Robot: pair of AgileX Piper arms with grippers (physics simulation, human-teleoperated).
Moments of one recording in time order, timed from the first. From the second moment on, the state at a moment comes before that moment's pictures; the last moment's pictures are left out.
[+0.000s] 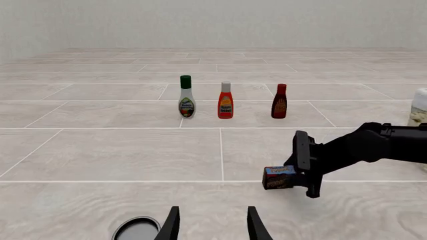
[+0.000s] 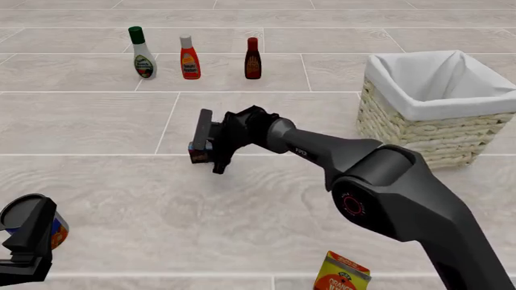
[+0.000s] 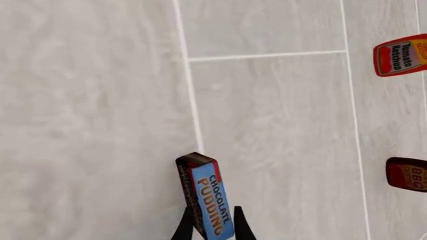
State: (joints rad) left arm 0.00 0.01 0.00 0.00 0.00; right arm 0.69 2.50 -2.10 0.52 -0.83
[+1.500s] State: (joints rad) left arm 0.00 0.01 0.00 0.00 0.00; right arm 0.62 2.00 -1.66 0.45 -0.73
